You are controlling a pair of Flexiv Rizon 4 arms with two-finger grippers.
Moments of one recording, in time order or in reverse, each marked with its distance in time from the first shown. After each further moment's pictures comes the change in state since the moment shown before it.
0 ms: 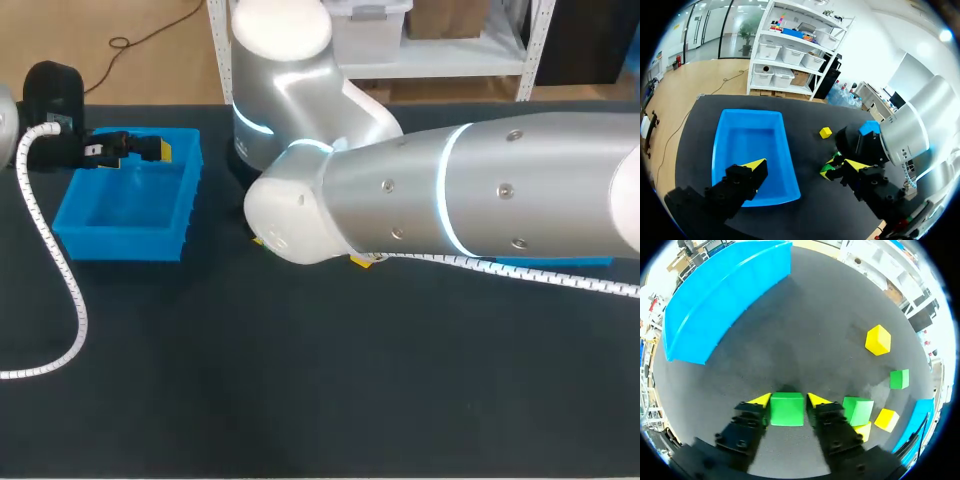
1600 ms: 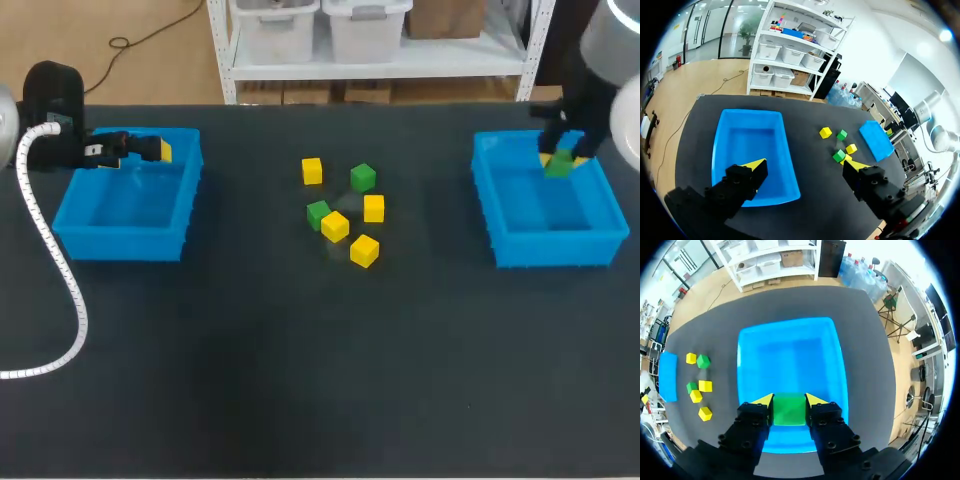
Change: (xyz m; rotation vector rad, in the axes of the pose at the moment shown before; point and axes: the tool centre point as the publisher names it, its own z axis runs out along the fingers) left arm 0.000 0.000 0.000 0.000 0.000 0.000; right arm 0.184 -0.343 -0.146 0.098 -0.076 0.721
